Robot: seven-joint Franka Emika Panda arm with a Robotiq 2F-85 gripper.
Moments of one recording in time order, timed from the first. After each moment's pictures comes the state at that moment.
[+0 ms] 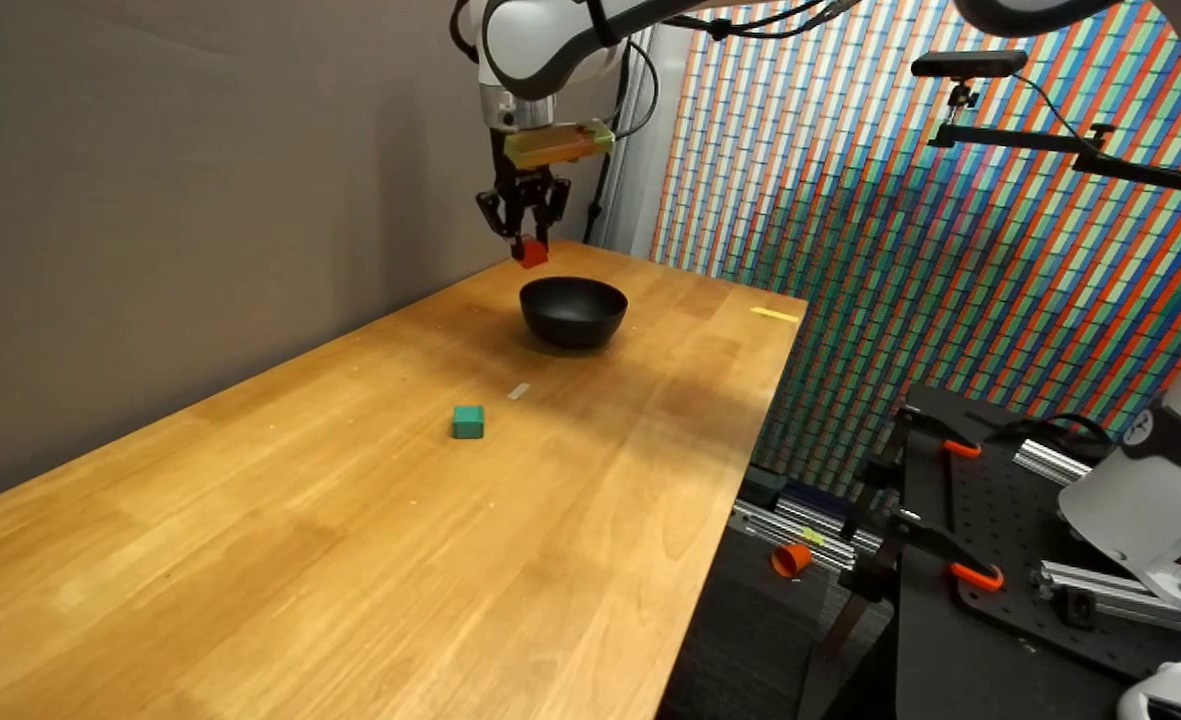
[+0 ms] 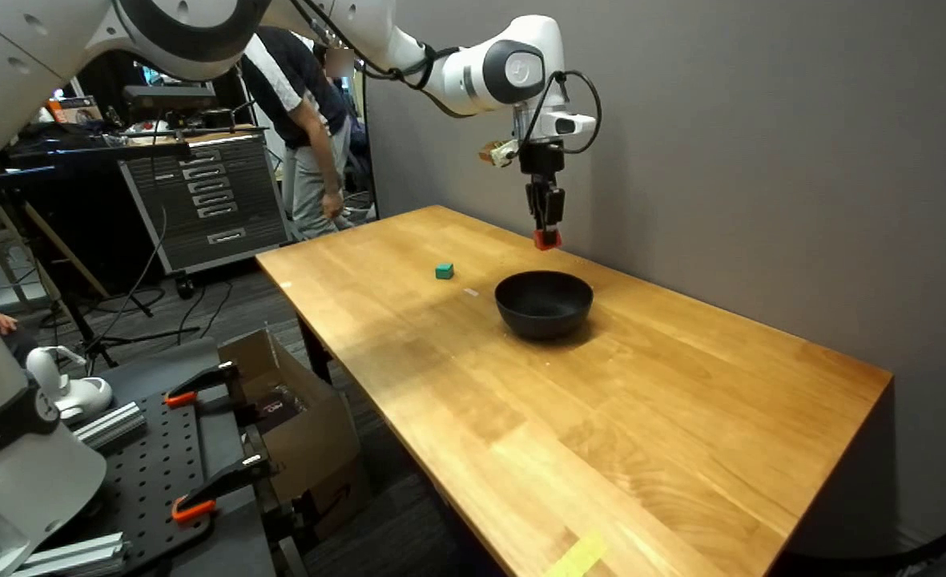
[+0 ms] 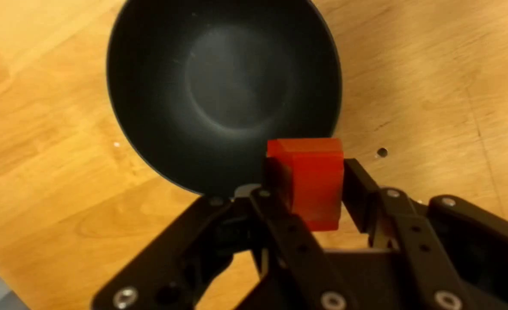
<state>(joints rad) 0.16 0.91 -0.17 -1.08 -0.03 1.95 0.46</state>
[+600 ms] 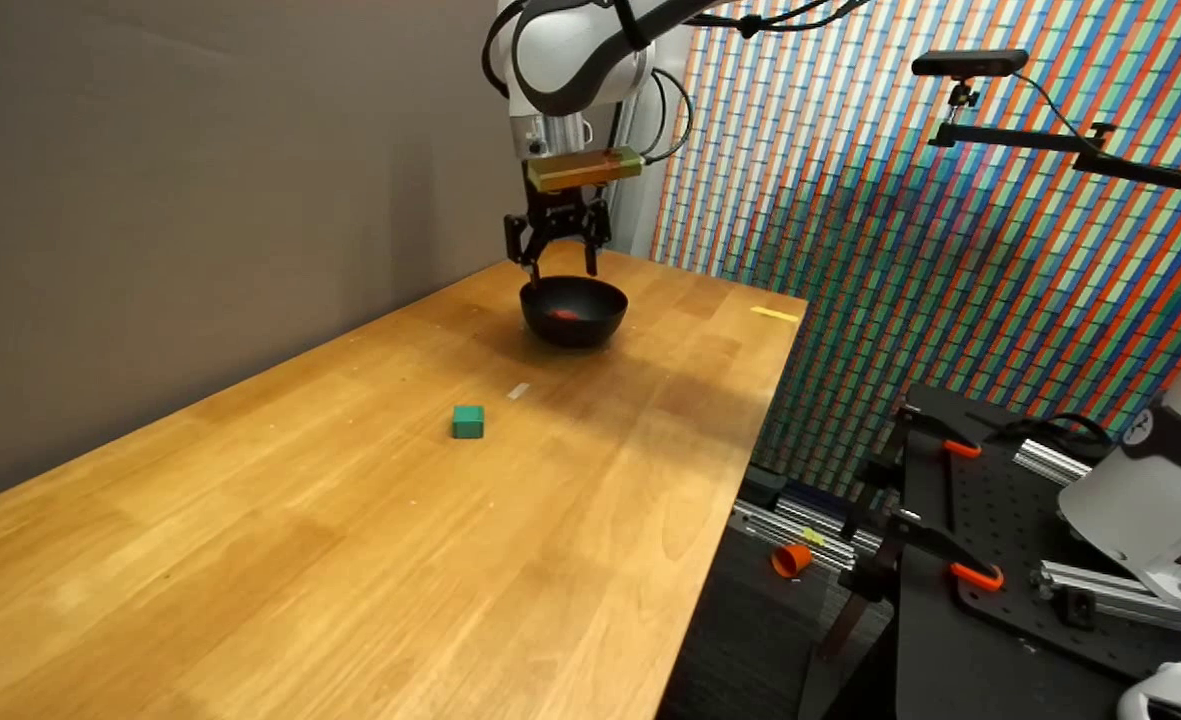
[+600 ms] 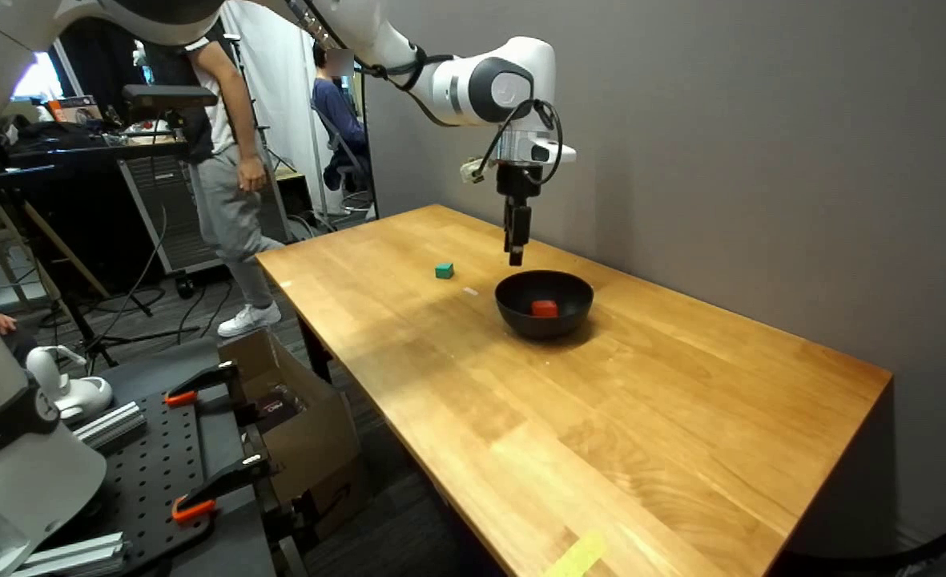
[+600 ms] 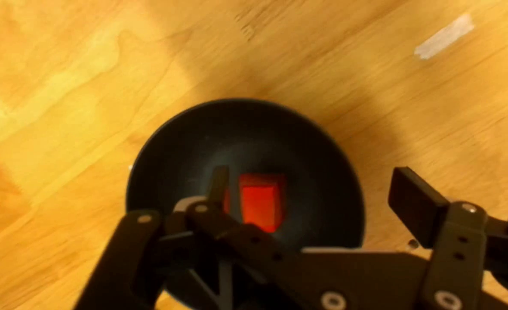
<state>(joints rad) 0.14 0.80 -0.11 -1.32 0.02 1.95 0.58</state>
